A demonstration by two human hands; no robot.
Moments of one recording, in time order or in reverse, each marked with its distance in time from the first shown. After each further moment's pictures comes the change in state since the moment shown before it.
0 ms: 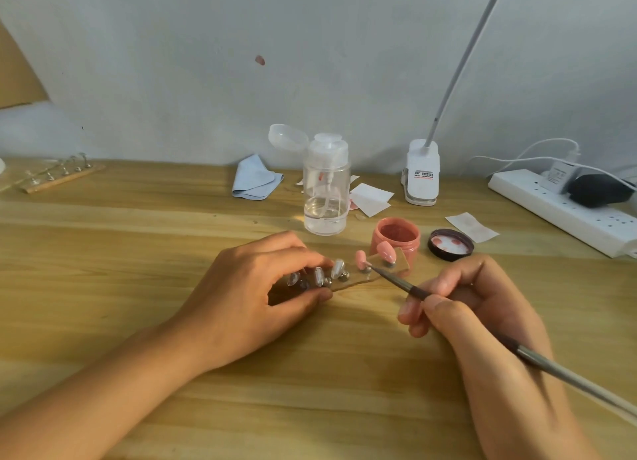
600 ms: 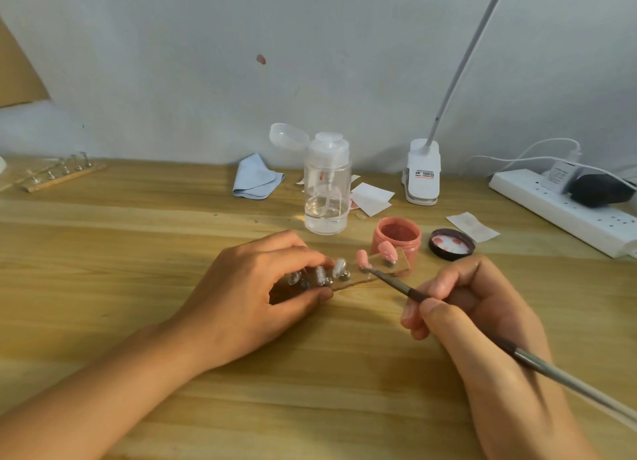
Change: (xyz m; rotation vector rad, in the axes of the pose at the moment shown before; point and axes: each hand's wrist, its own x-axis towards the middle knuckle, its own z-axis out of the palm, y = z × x) left_hand 0.000 -0.001 0.000 0.015 -0.004 -0.004; right_hand -0.022 0.013 0.010 0.091 0.163 -0.345
